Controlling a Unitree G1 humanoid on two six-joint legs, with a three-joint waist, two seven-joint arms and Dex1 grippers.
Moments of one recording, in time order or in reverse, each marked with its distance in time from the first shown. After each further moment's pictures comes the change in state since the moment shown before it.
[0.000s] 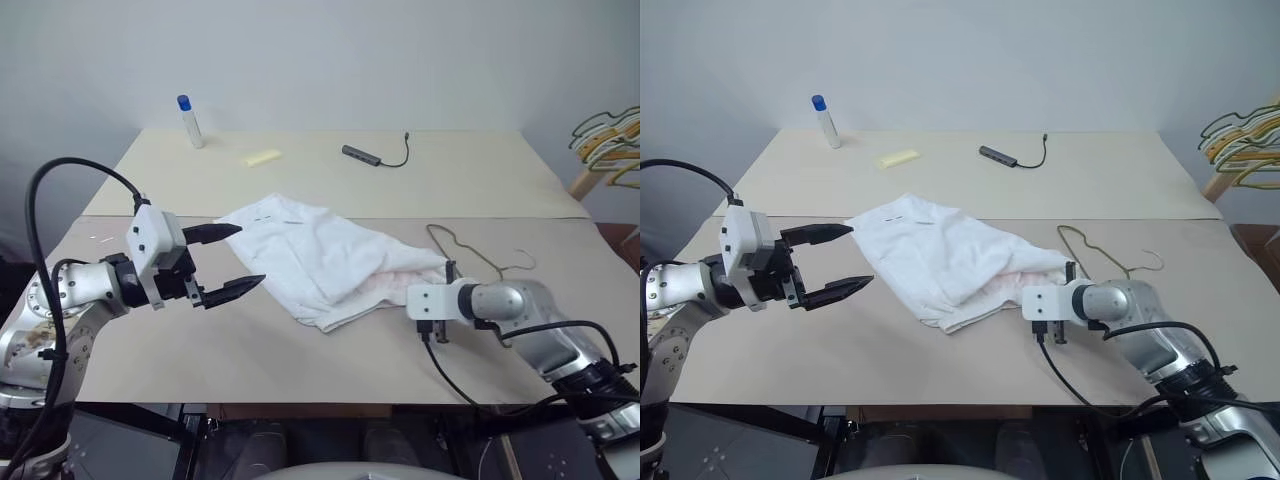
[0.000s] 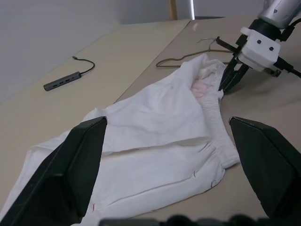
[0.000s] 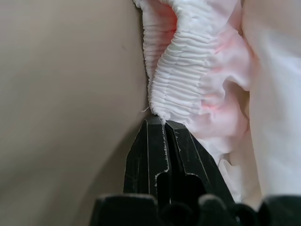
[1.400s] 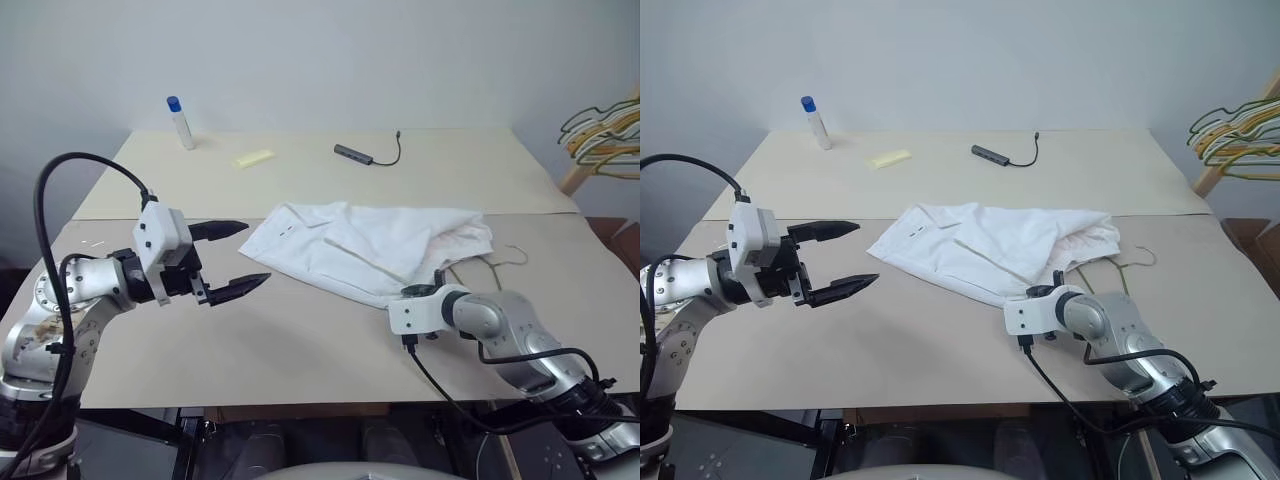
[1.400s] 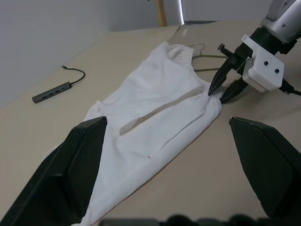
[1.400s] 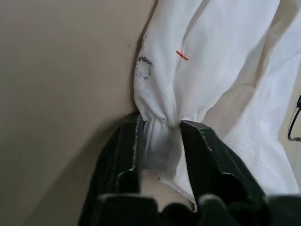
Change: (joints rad) left arm -0.038 -0.010 -0.033 0.018 0.010 -0.016 -0.010; right arm 0.102 0.106 0.059 -0.215 -0.314 0.107 -0.070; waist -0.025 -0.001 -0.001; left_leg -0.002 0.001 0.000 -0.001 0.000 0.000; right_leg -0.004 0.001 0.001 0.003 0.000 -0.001
